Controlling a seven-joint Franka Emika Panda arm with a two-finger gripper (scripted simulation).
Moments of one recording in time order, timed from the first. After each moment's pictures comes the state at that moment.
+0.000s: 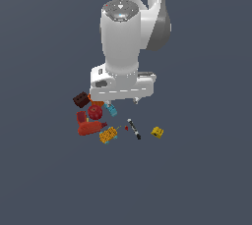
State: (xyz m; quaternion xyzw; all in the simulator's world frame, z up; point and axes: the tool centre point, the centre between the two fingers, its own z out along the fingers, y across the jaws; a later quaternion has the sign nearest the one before) arm 0.025 -0.013 0.238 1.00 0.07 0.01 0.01
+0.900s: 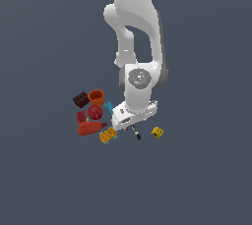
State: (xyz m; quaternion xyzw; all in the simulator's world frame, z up) arm 0.022 0.038 0.070 0.98 0.22 0.00 0.00
